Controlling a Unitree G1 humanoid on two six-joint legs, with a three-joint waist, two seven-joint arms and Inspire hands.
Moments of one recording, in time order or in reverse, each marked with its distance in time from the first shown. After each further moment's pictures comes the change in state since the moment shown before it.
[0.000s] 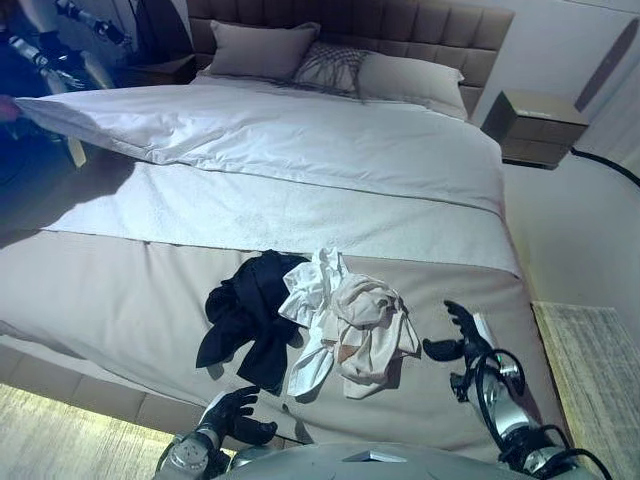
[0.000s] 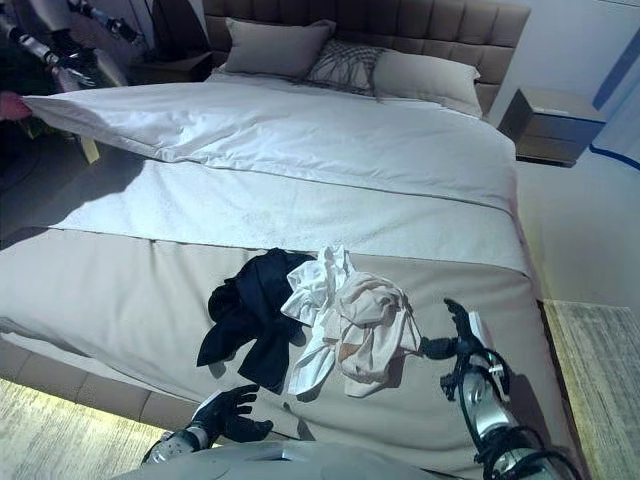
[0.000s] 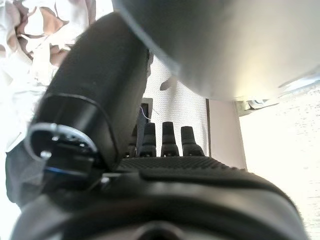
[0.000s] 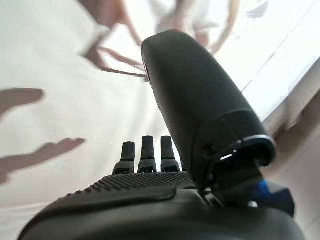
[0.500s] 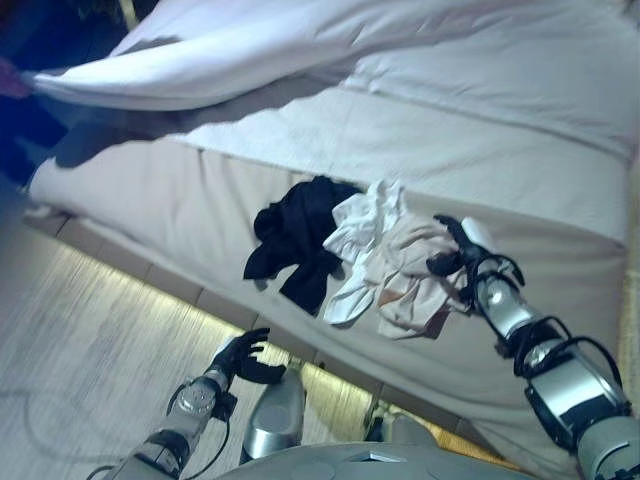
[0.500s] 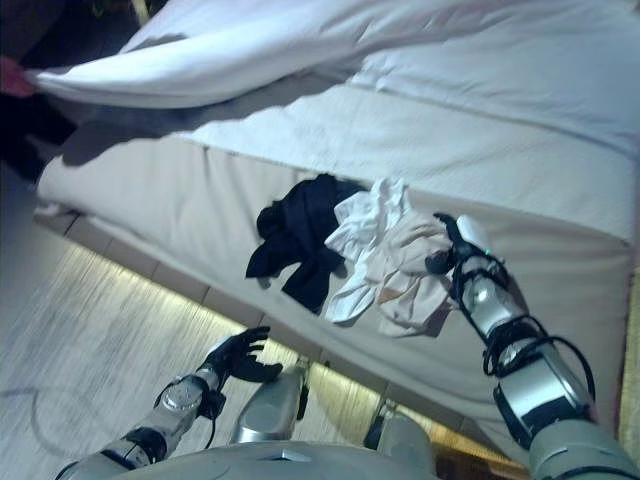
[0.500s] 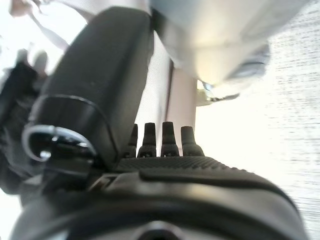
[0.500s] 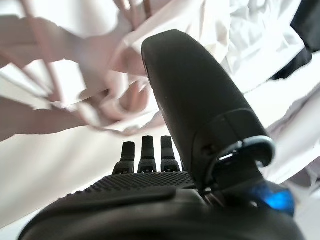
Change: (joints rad) left arm -0.232 0.043 -0.071 -0.017 -0.149 -0.069 0.001; right arm -0.559 -0.134 0.187 0.263 -0.122 -0.026 0.035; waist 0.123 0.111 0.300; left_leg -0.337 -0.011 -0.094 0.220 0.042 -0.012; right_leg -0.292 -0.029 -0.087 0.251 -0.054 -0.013
